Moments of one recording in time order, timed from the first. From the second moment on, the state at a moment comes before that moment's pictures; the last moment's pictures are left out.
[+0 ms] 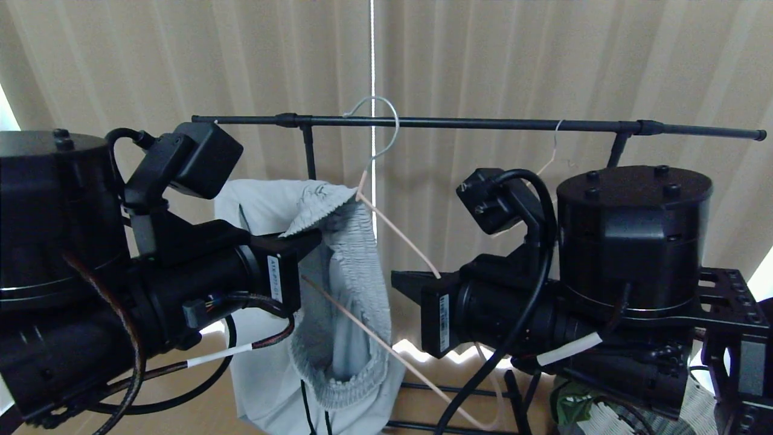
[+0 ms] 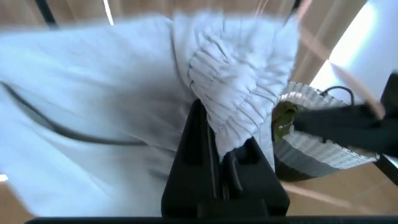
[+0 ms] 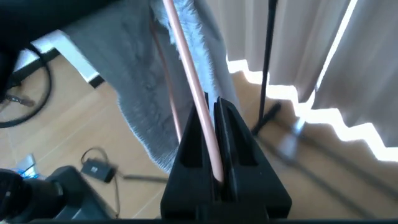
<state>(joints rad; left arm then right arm) -0.74 1.38 -0.80 -0.36 0.22 -0.12 0.95 1.66 -0.96 -0.39 -0.18 0.36</state>
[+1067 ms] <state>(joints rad) -0.72 1.28 -0.61 -0.57 0.21 0.13 0.74 1.53 -0.76 -0.51 -0.07 0.12</state>
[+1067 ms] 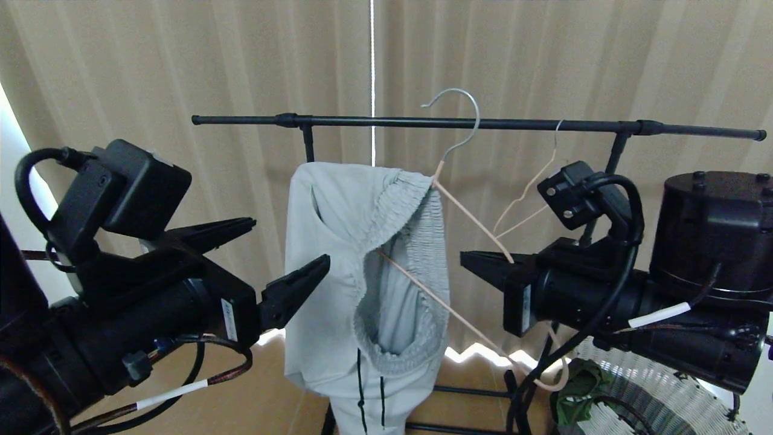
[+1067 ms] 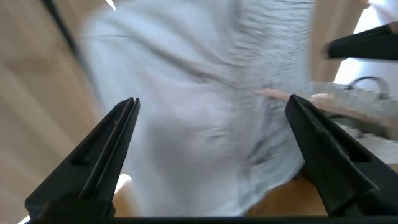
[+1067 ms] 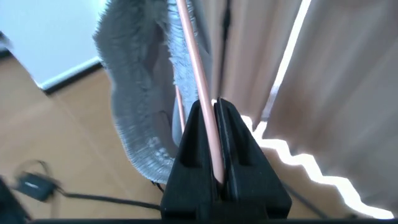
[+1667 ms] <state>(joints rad) -0.48 1.28 -0.66 -0.57 -0.01 0.46 0.59 1.43 -0.75 -0.35 0.23 -0.07</state>
